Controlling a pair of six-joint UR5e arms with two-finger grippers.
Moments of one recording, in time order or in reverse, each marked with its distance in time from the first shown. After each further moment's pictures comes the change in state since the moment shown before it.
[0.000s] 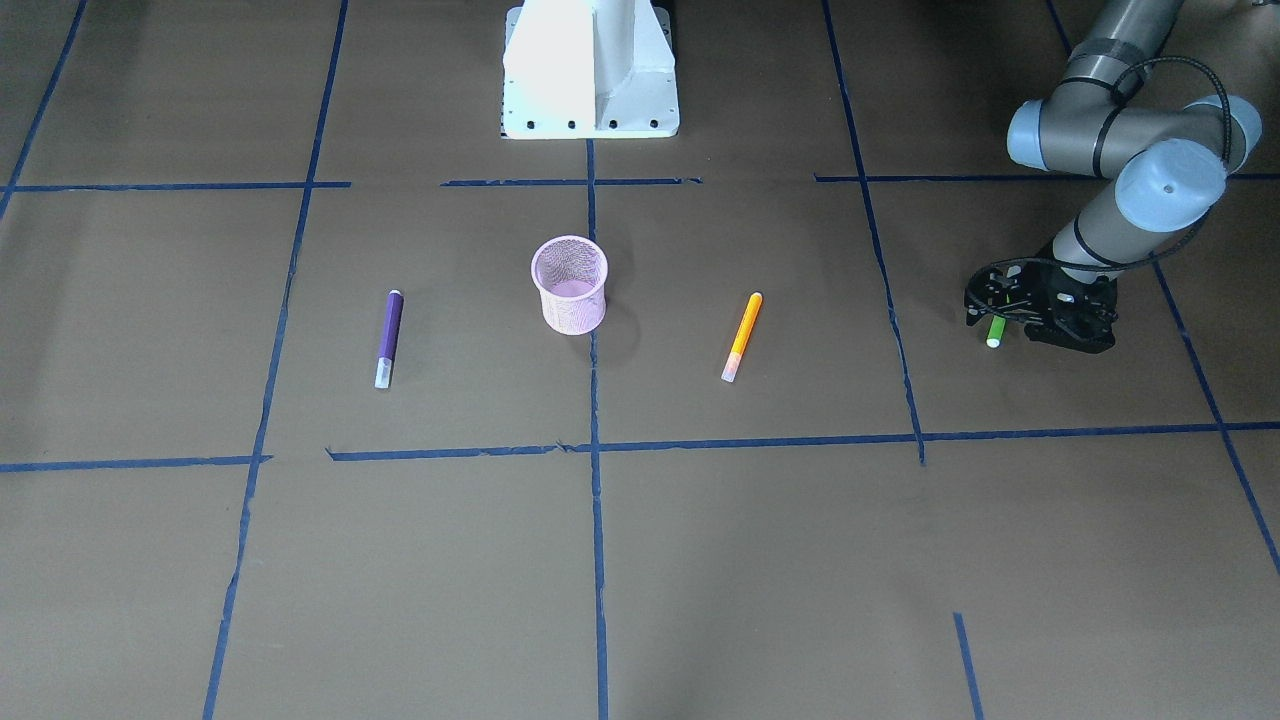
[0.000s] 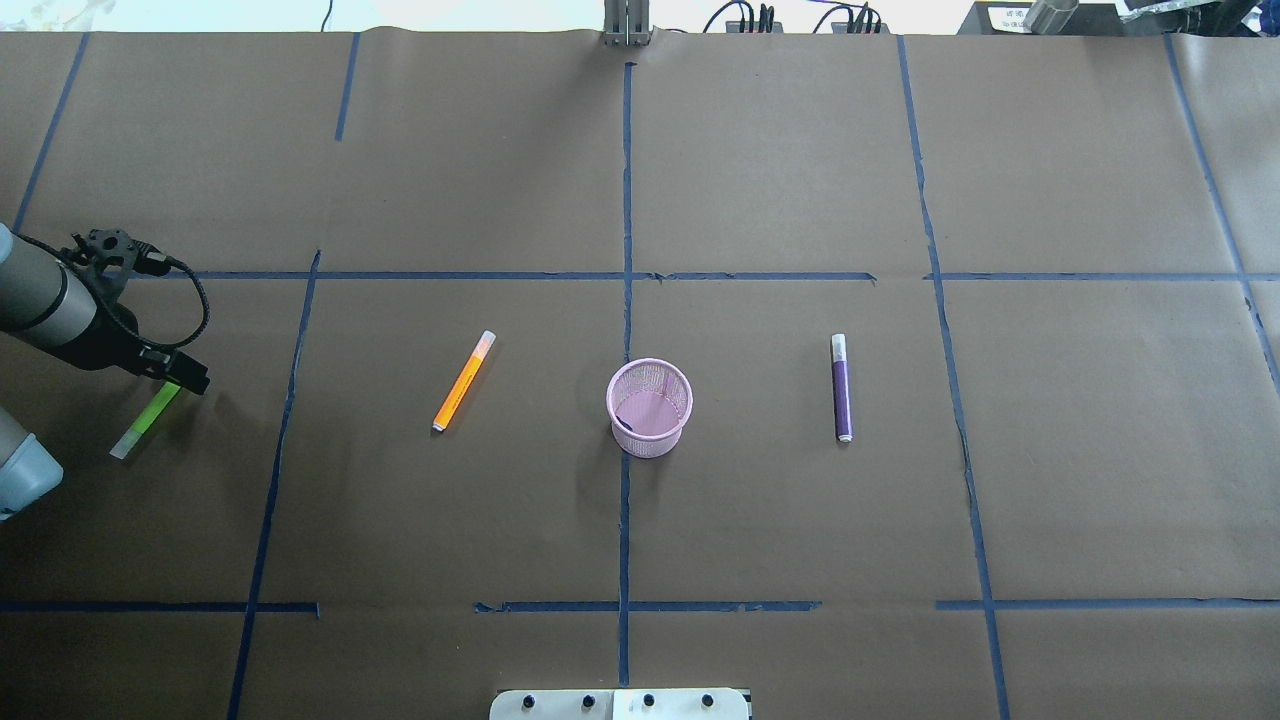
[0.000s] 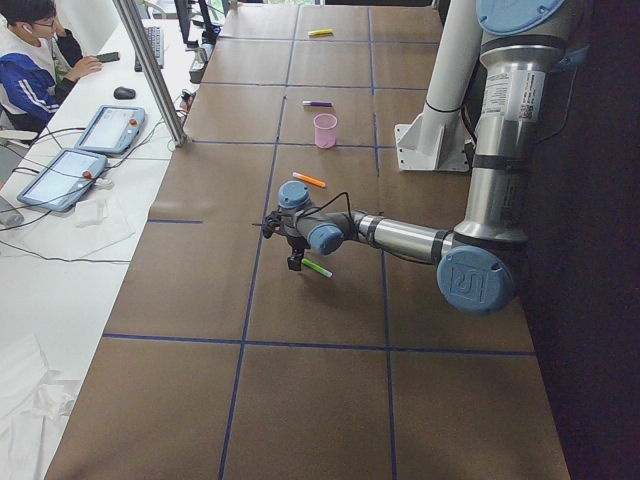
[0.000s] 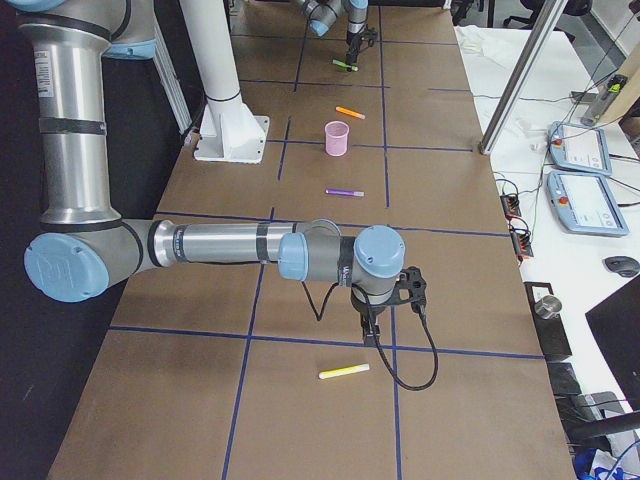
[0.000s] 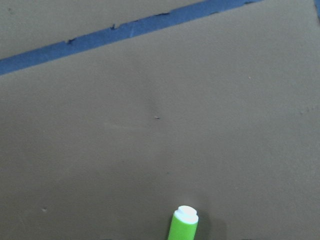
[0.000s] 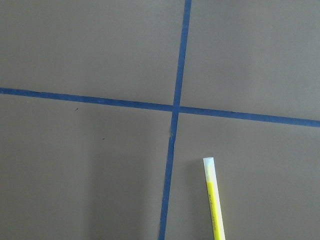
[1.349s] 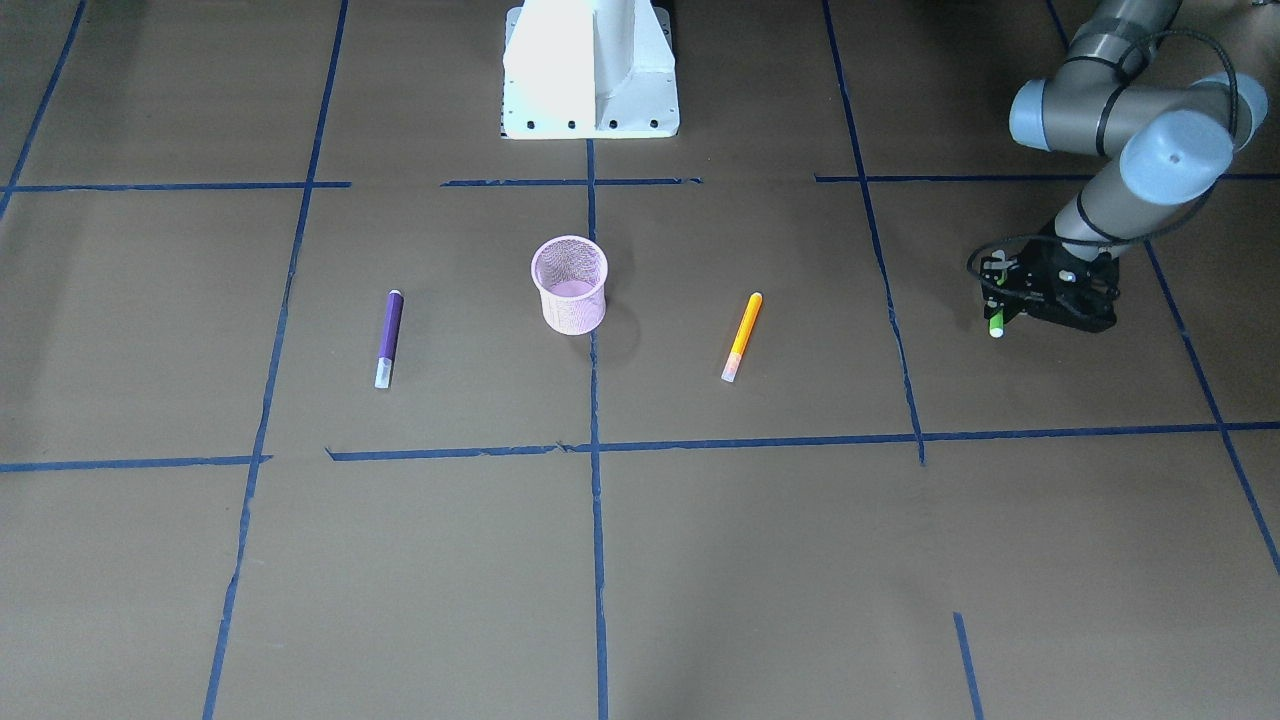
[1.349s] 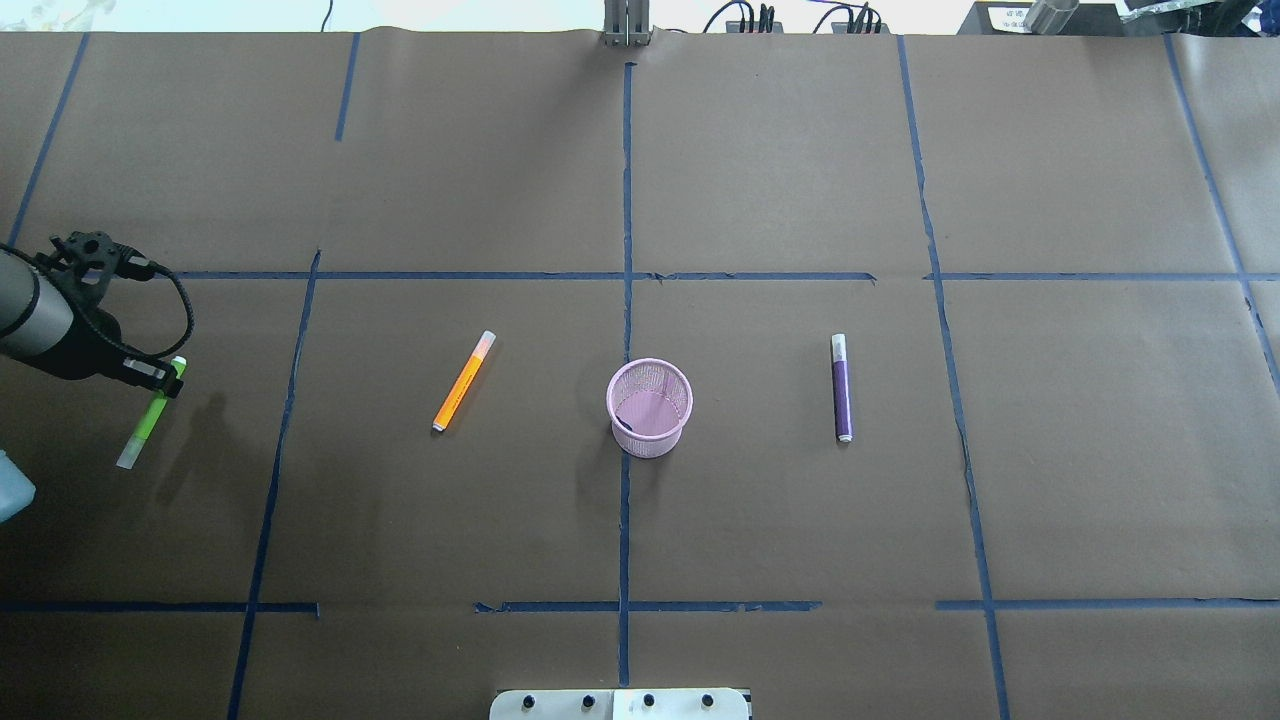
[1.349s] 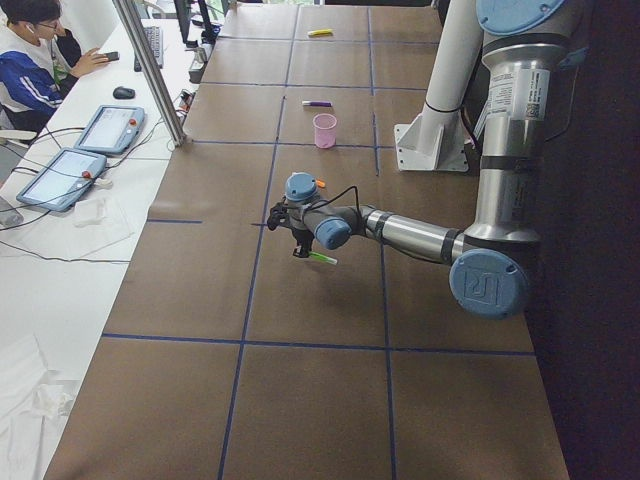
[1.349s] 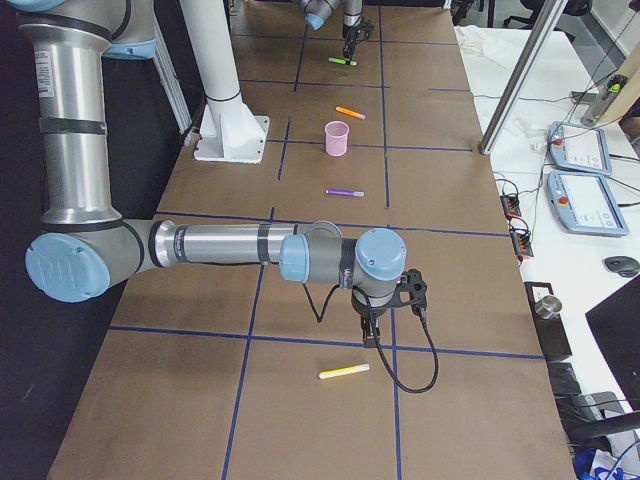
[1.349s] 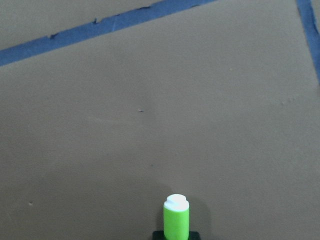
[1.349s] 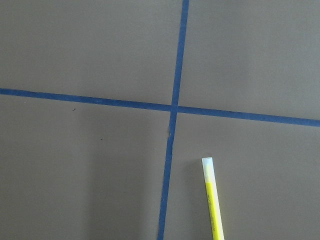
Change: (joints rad) left arm -0.014 0.075 -0.178 0.019 0.000 0.003; right arm -0.001 0.008 -0.010 -0.001 -0.001 -0.001
